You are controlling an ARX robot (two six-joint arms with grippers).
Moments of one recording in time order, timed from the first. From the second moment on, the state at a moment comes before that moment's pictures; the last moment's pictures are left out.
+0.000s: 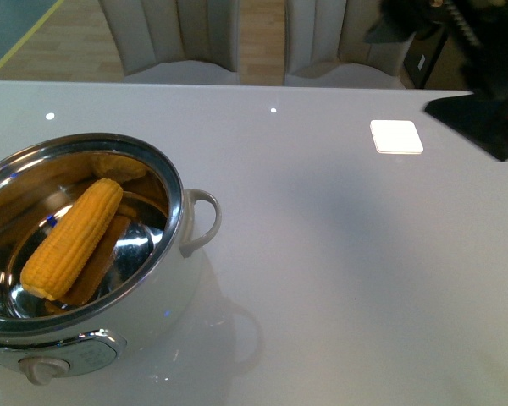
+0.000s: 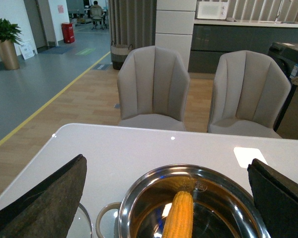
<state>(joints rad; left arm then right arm) 0.00 0.01 0.01 0.00 0.00 0.00 0.31 1.62 0.75 0.37 -0.04 0.75</state>
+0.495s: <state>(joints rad) 0.00 0.01 0.01 0.00 0.00 0.00 0.27 0.94 0.42 0.25 0.27 0.27</state>
